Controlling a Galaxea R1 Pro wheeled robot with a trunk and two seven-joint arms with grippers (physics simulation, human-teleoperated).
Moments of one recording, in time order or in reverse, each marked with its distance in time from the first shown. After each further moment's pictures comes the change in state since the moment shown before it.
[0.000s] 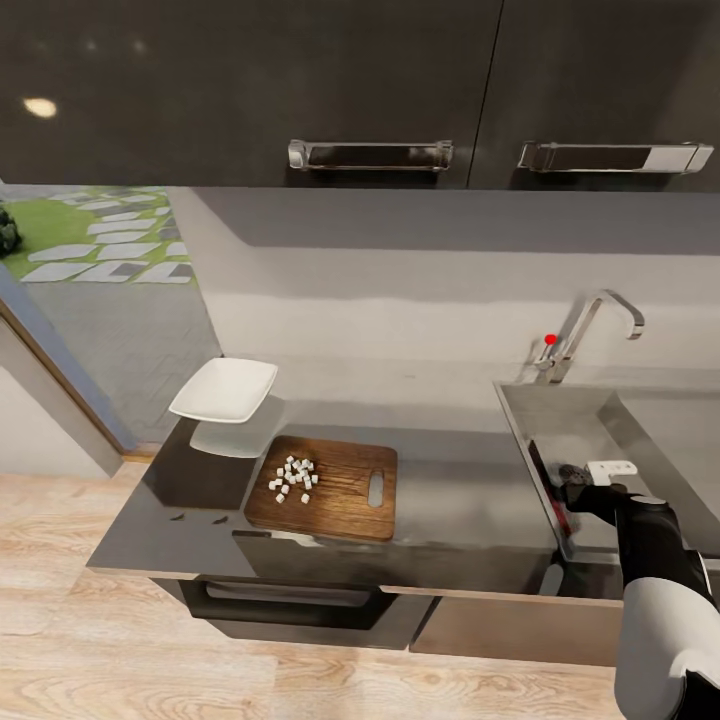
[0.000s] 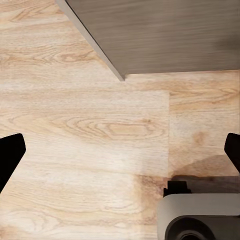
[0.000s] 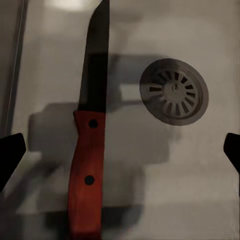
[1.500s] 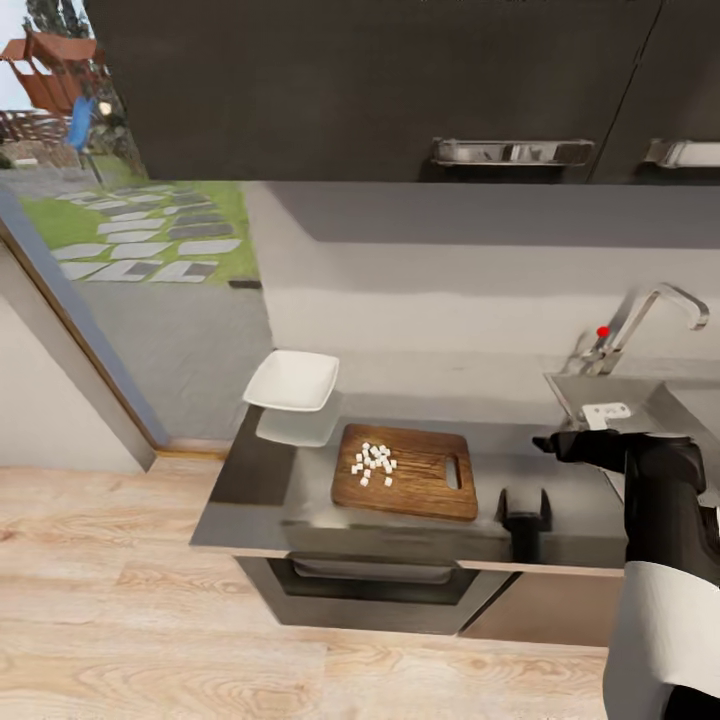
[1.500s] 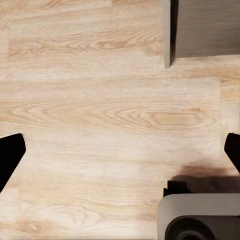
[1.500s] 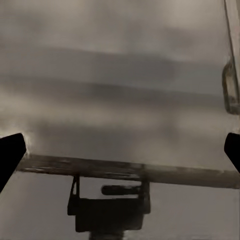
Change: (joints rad) left arm 0.000 0.000 0.000 0.000 0.000 0.000 0.000; right arm 0.000 0.036 0.237 -0.495 -0.010 0.451 0.338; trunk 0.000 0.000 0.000
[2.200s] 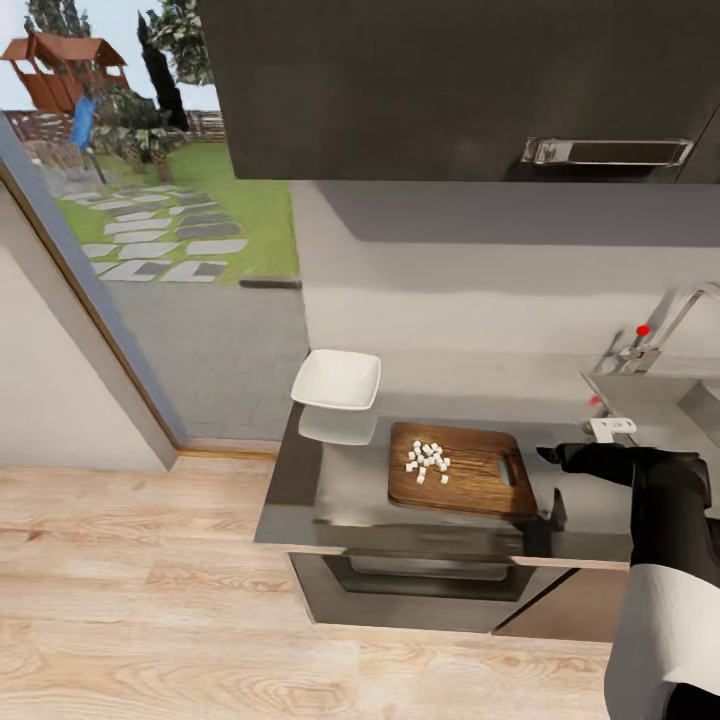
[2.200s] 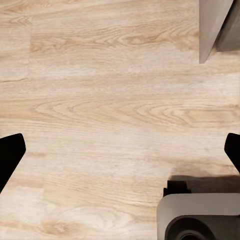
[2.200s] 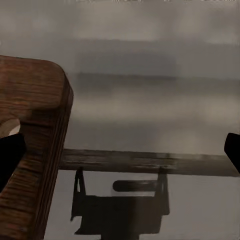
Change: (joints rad) left arm 0.000 0.000 0.000 0.000 0.000 0.001 0.000; right arm -0.001 -0.005 -0.089 0.085 -0.013 -0.058 0.001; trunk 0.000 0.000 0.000
